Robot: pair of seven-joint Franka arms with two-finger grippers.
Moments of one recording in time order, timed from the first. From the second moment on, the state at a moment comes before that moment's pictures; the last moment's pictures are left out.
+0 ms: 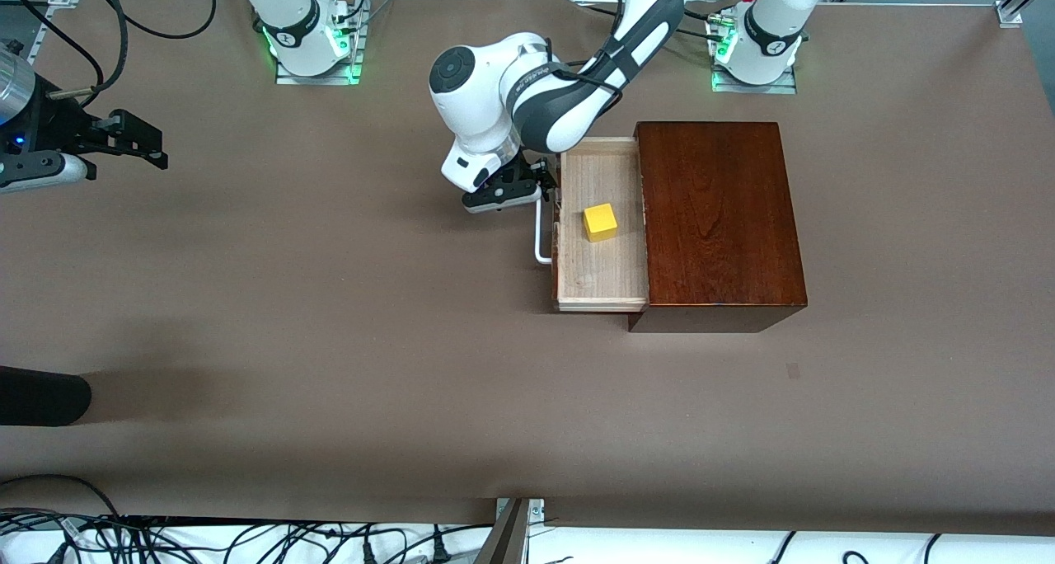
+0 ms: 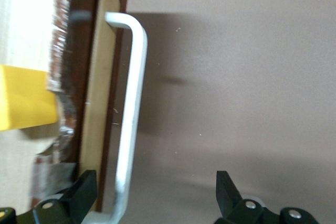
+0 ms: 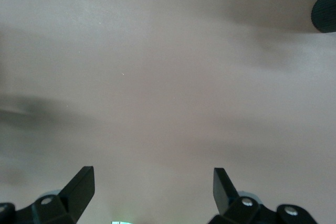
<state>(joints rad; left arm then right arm) -0.76 0.70 -0.24 -1.34 0.35 1.84 -1.21 -0.02 -0.01 0.04 -1.66 0.01 1.59 -0.15</state>
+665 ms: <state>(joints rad) -0.66 0.48 -0.26 -1.33 0.22 1.67 -1.05 -0.02 -0.01 0.04 -1.66 0.01 1.59 -0.15</state>
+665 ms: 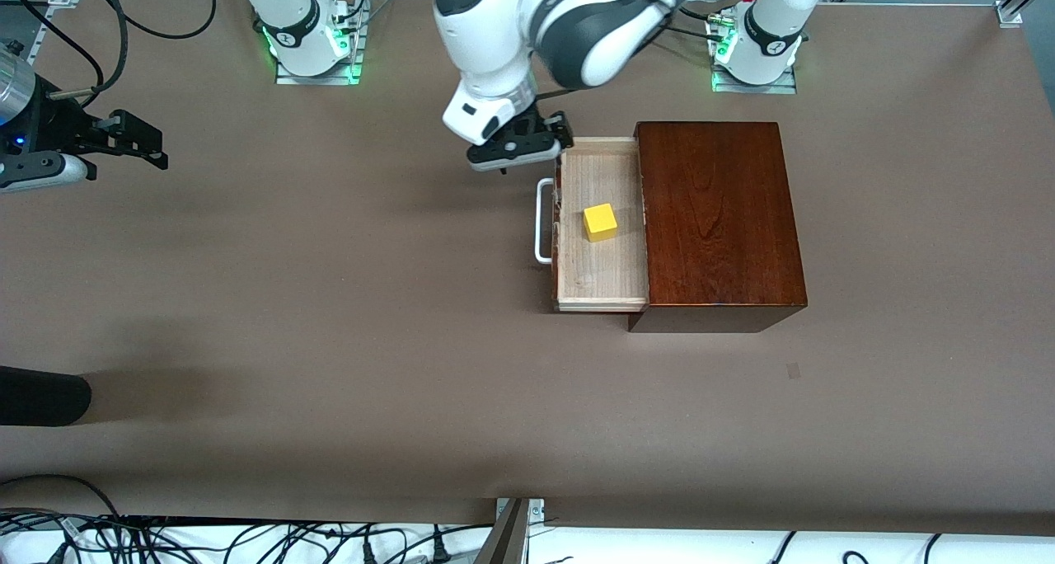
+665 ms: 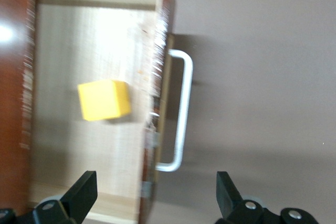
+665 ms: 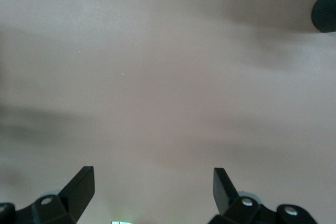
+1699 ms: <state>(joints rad) -0.03 0.04 -0.20 -1.54 0.02 1.47 -0.26 0.04 0.01 0.13 -1.62 0.11 1.60 0.13</state>
